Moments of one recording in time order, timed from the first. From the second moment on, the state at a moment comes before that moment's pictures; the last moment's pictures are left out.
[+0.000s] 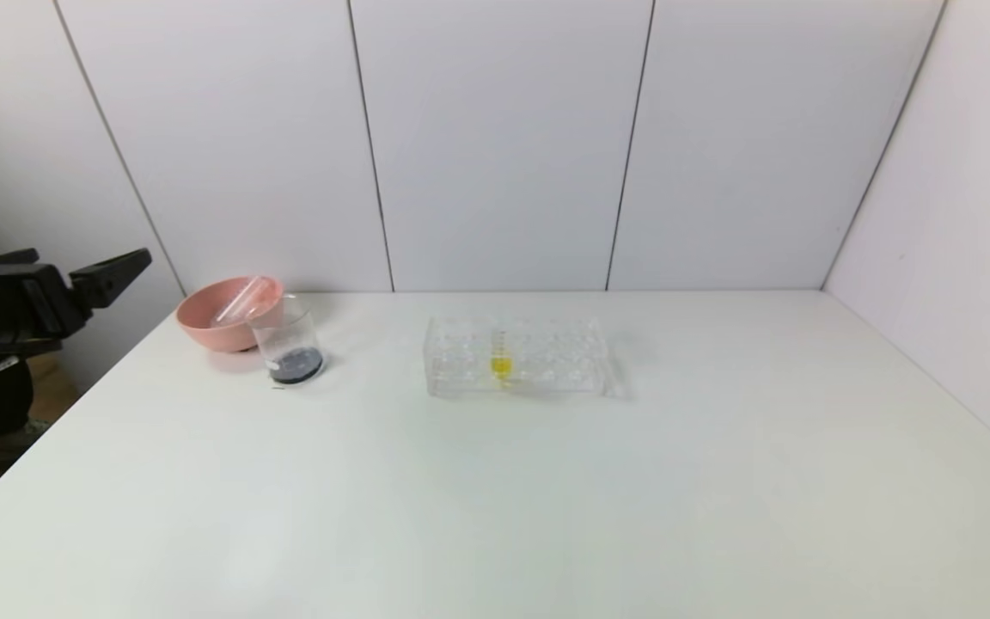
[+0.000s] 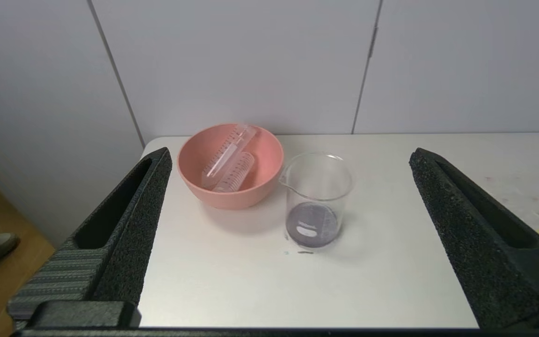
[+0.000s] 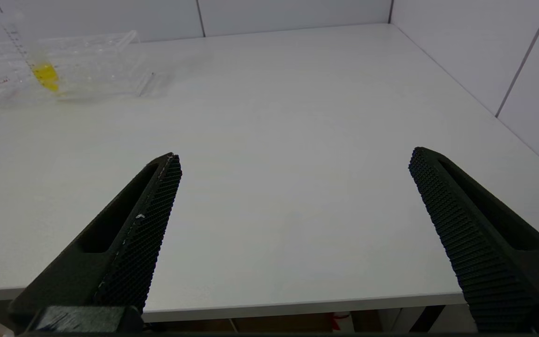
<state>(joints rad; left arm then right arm) 0.21 1.27 -0.58 -0.73 -0.24 -0.02 0.00 0.00 0.00 0.00 -0.03 0.08</state>
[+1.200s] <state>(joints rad) 0.01 0.15 -0.47 0.02 -0.40 -0.01 0.00 0.00 0.00 0.00 -0.03 0.08</state>
